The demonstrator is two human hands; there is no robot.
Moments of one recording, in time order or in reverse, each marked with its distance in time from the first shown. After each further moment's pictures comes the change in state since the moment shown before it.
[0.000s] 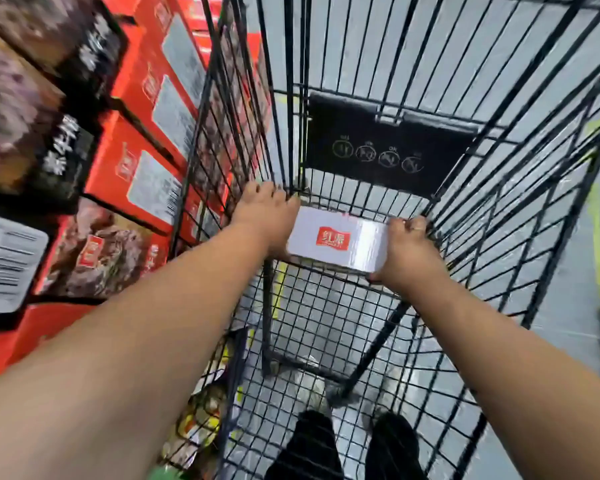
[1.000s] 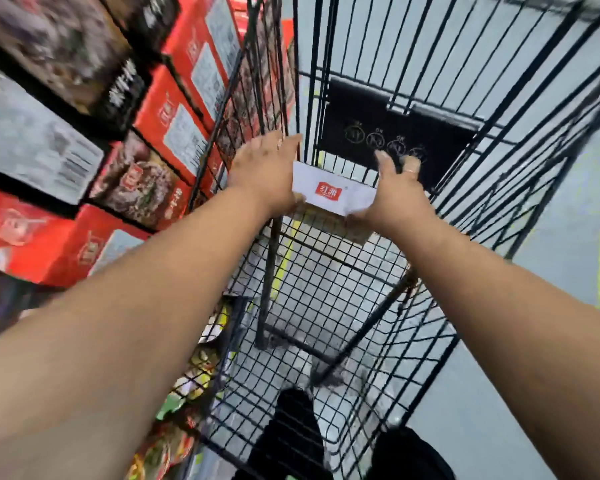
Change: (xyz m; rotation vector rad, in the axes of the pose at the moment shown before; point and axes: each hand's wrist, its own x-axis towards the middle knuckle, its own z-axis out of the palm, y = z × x) left_hand -0.047 0.008 -0.034 -0.314 0.259 -0.271; right_hand -0.004 -0.029 -0.049 0.145 0.075 -0.149
